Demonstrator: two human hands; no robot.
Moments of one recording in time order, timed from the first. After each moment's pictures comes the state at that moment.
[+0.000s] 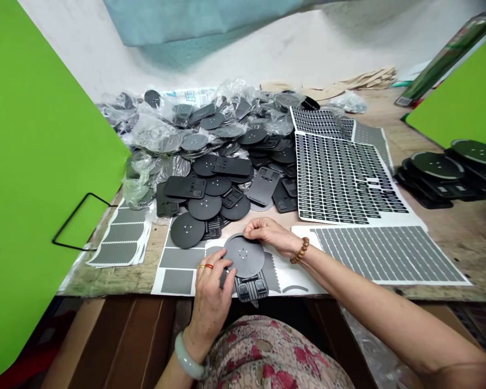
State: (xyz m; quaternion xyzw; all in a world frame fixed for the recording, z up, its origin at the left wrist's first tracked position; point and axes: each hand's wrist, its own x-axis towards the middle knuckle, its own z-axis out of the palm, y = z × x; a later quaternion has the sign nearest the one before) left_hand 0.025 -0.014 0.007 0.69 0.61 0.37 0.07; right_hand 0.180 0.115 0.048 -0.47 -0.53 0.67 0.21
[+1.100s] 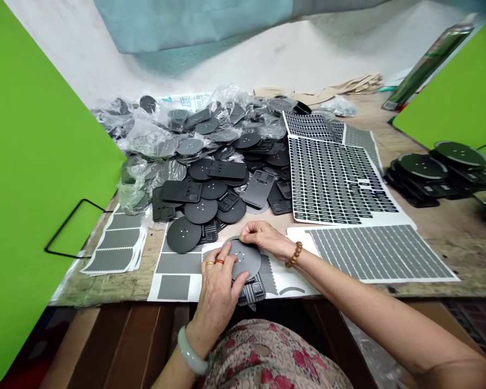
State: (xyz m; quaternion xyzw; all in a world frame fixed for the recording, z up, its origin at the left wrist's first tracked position) left_hand 0.035 0.002 0.014 0.76 0.58 0.30 0.05; right_hand 0.179 0.113 0.044 -0.49 -0.58 0.61 0.21
